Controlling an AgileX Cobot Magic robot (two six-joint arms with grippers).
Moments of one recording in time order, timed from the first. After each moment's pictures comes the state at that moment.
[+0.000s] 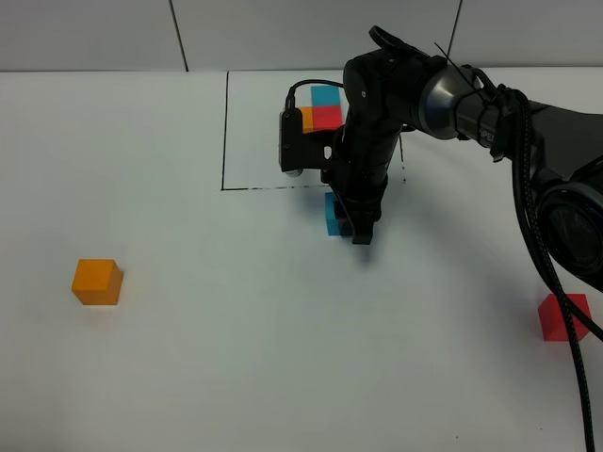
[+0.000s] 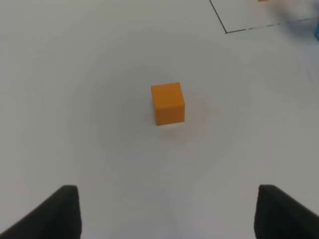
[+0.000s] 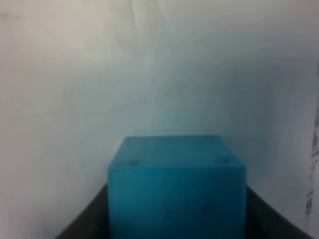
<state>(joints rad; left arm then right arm) -0.08 -0.01 -0.51 -0.08 1.06 0.10 0.50 2.36 -1.87 0.07 1.02 -1.10</state>
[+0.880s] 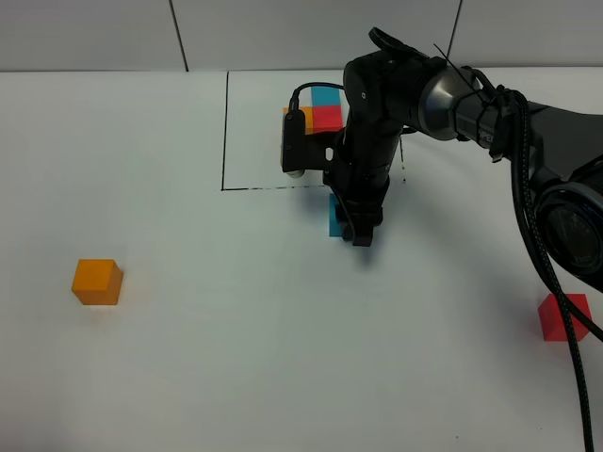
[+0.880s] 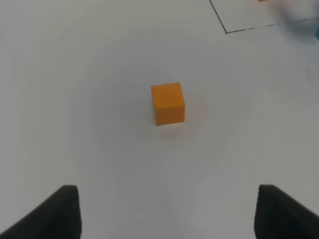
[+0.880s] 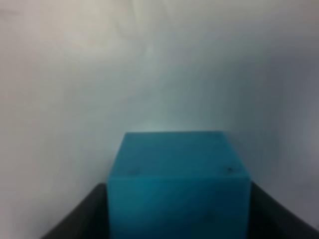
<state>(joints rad) -0.08 -0.01 -0.51 -0.08 1.06 0.10 0.50 2.36 -1.87 0.06 1.04 -1.07</state>
